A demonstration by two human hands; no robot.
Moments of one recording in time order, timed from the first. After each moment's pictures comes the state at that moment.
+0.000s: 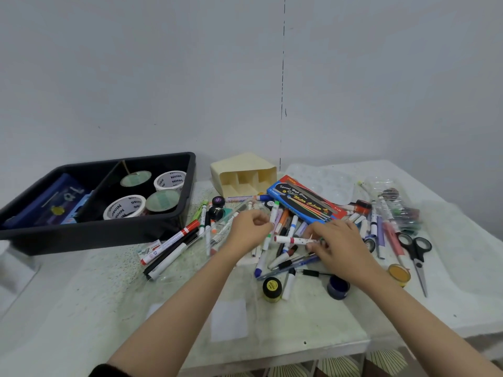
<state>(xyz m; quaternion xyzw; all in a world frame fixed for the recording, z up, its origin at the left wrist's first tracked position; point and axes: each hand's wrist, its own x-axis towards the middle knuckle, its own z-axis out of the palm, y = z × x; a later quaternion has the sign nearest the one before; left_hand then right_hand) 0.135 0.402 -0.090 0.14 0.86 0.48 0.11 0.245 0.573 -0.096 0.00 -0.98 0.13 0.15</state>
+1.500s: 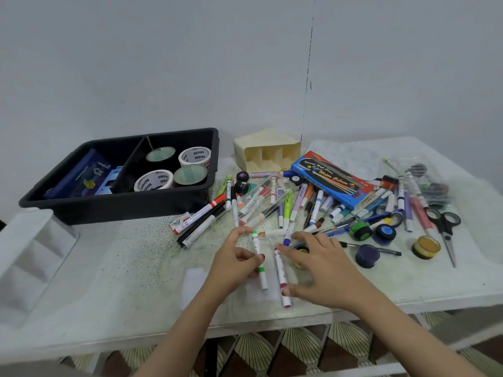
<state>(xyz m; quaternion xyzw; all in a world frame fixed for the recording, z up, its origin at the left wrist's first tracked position) 0.218 0.284 -0.122 0.08 0.77 0.61 0.18 0.286 0.469 -0.105 0.07 -0.99 0.07 -0.06</state>
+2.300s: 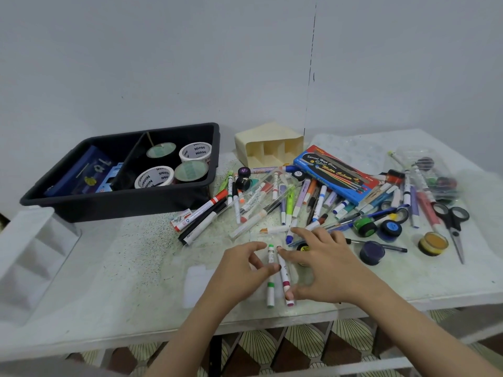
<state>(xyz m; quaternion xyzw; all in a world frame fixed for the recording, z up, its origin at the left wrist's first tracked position) 0.230 0.287 -0.115 0.15 0.88 0.43 0.15 0.281 0.469 -0.099 0.09 -0.99 0.03 -0.10</state>
